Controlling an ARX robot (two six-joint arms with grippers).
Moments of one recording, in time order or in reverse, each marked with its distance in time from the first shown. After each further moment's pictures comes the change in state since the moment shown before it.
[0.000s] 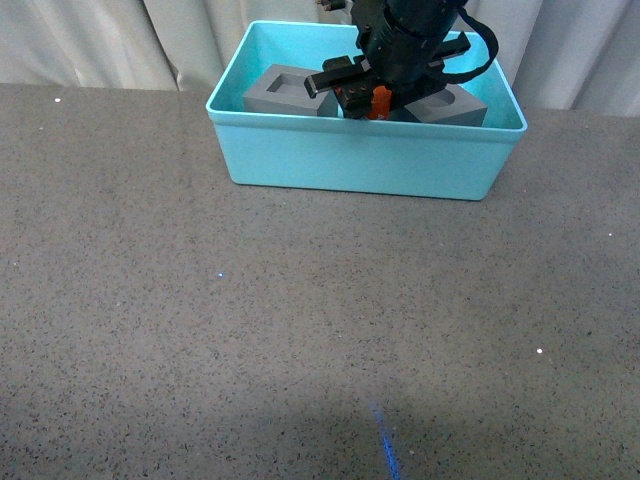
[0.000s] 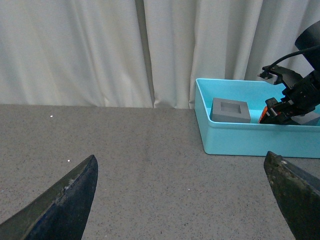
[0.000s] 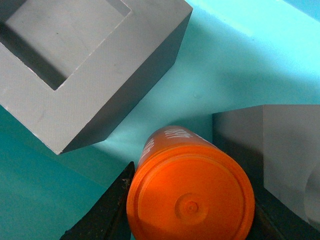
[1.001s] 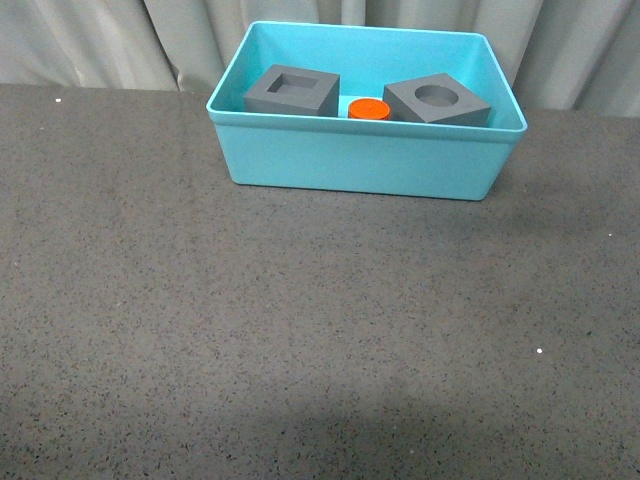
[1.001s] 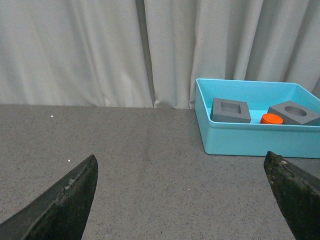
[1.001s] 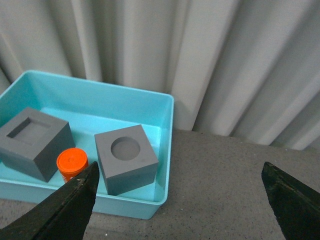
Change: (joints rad) left arm 0.000 0.000 0.000 0.000 0.000 0.000; right arm -0.043 -1.073 -1.345 1.009 0.323 0.043
